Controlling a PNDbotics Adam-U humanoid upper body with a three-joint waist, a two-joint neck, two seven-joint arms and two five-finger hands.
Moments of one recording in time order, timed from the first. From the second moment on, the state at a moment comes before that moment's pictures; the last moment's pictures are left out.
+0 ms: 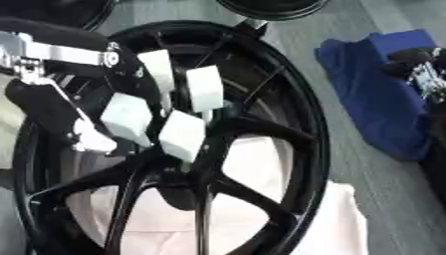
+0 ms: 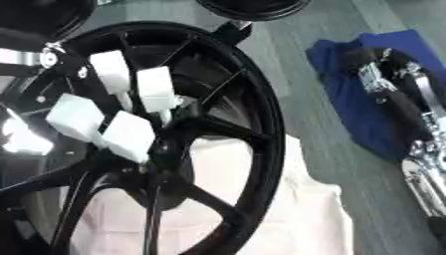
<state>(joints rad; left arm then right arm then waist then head) -1.04 0.87 -0.61 -1.82 -0.10 0.26 -0.90 -0.16 -0.61 -0.01 -1.98 -0.32 0.02 -0.18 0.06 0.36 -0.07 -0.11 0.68</state>
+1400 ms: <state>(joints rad) -1.04 0.87 -0.61 -1.79 -0.12 0.19 -0.90 -0.16 -0.60 -0.01 -1.98 -0.32 0.02 -0.17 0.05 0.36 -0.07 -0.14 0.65</state>
